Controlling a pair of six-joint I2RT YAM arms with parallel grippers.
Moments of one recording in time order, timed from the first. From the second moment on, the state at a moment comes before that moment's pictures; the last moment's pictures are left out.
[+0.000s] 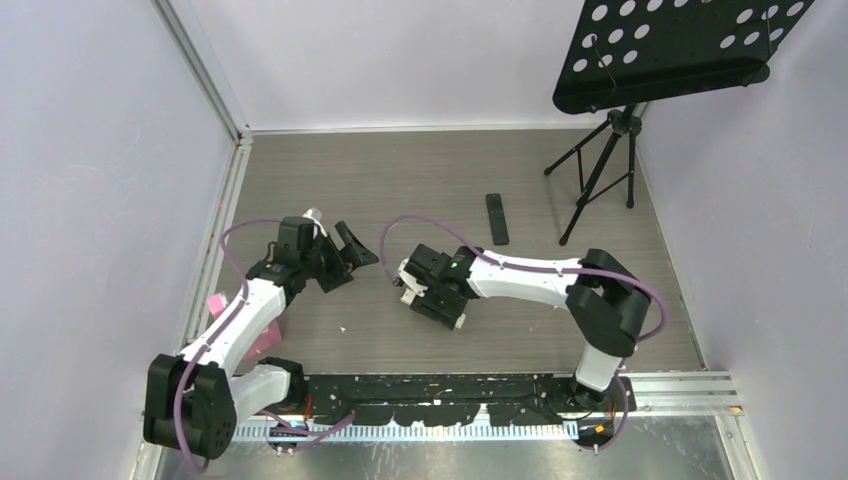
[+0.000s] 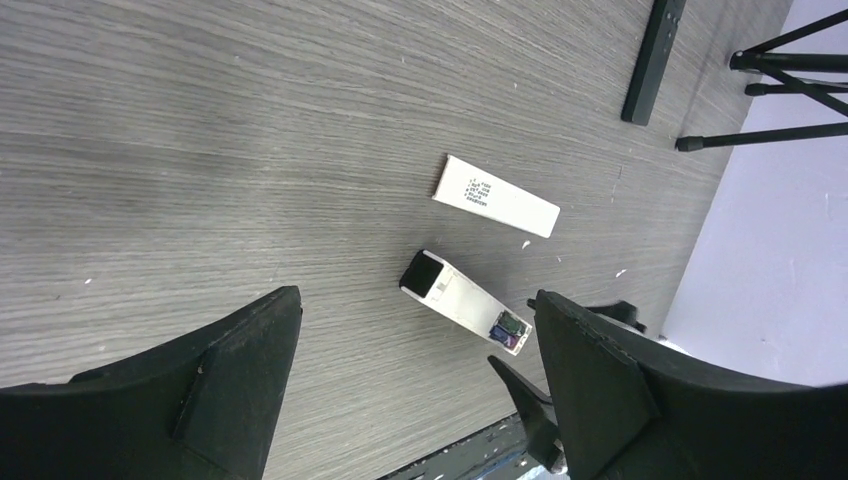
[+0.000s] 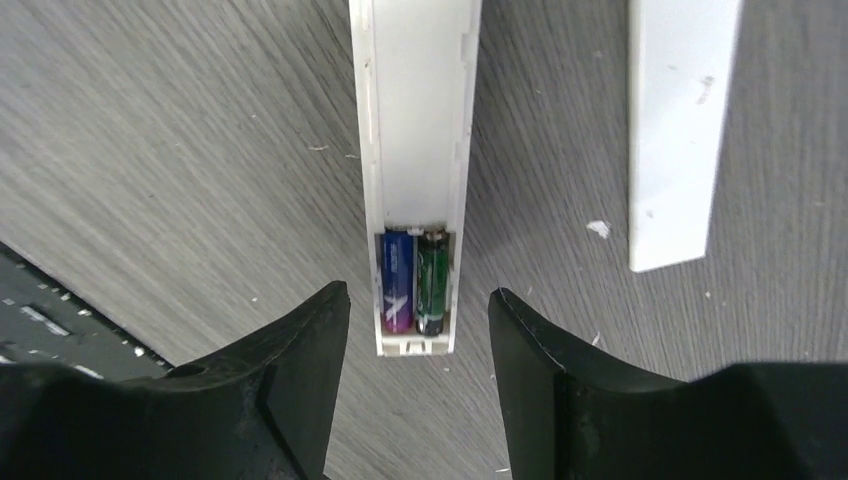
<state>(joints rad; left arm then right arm) -0.22 1.06 0.62 -0.33 0.32 -0.81 1.03 1.76 1.15 -0.71 0.05 -0.11</state>
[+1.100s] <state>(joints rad) -0.37 1.63 0.70 0.14 0.36 -0.88 0.65 1.57 0.83 -0.32 0.12 0.95</state>
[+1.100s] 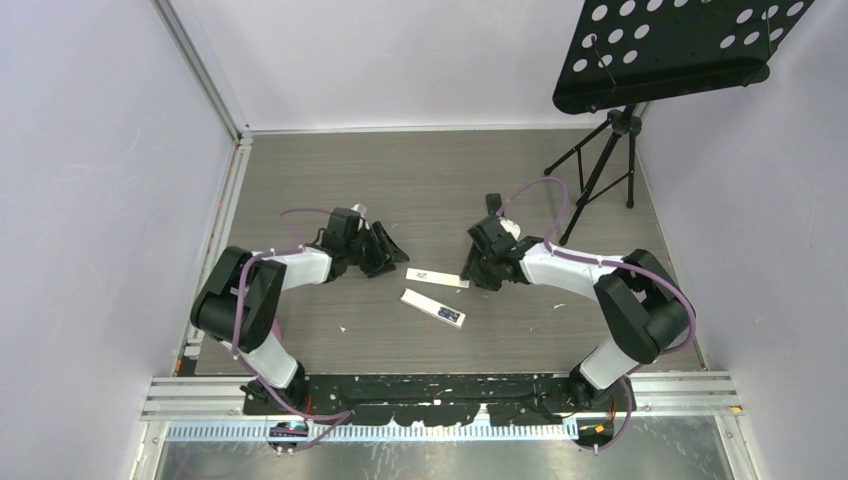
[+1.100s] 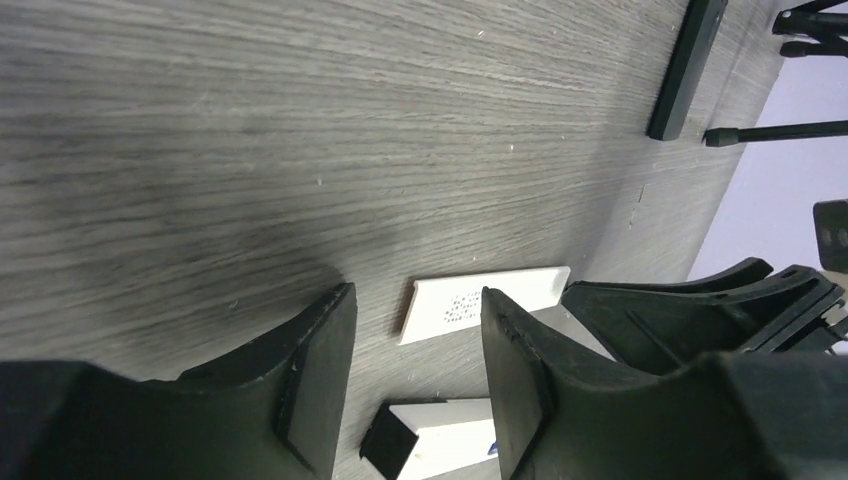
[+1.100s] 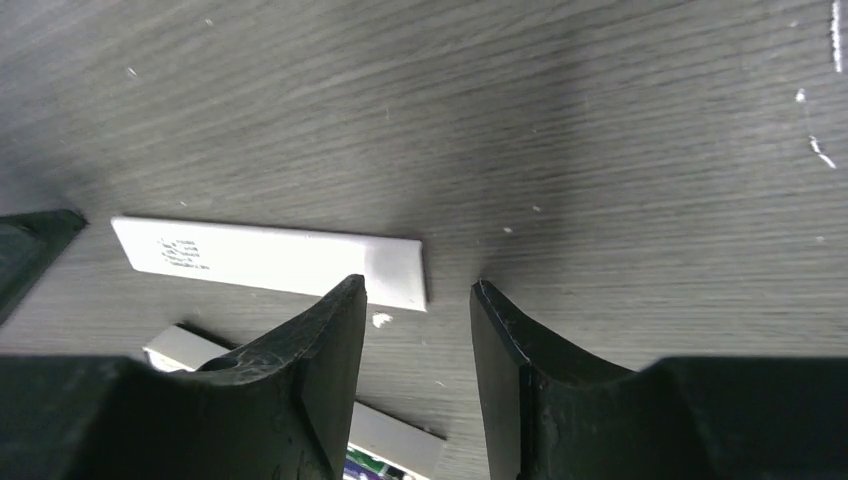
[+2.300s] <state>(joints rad) -0.42 1.52 0.70 0.00 0.33 -0.89 0.61 1.59 0.76 -0.08 -0.03 1.06</state>
